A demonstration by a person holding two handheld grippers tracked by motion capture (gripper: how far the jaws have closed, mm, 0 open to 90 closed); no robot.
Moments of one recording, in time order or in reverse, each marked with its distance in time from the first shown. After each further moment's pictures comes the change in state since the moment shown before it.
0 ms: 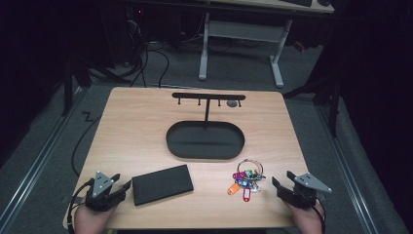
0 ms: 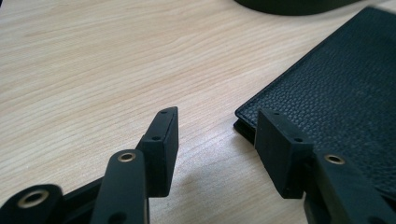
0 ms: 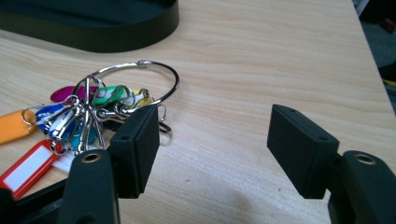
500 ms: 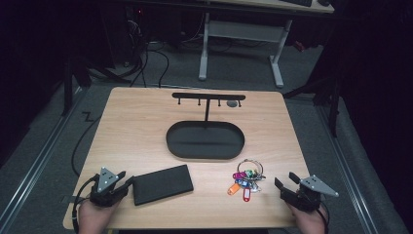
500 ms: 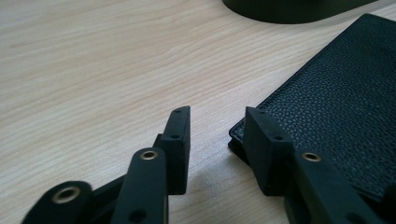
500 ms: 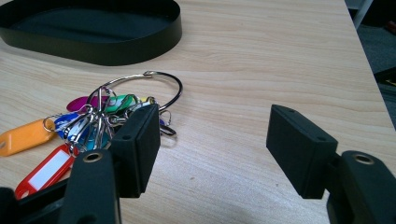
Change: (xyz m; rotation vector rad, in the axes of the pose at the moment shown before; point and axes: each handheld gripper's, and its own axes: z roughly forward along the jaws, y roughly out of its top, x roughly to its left) left arm 0.000 0.008 0.008 -0.016 -0.022 0.005; right arm -0.003 -0.002 -0.011 -0.042 0.024 0.040
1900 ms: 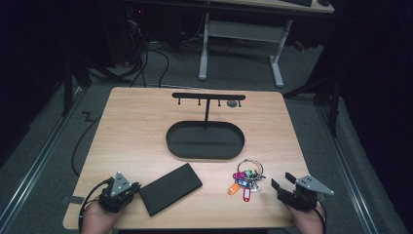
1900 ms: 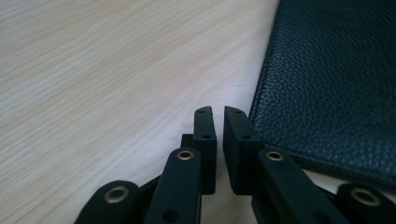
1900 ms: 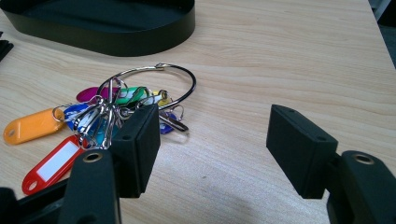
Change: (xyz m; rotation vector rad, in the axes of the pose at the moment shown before) left arm -0.031 0.002 0.004 0.143 -0.136 0.169; right arm 0.004 -0.001 0.006 0.023 0.036 -0.038
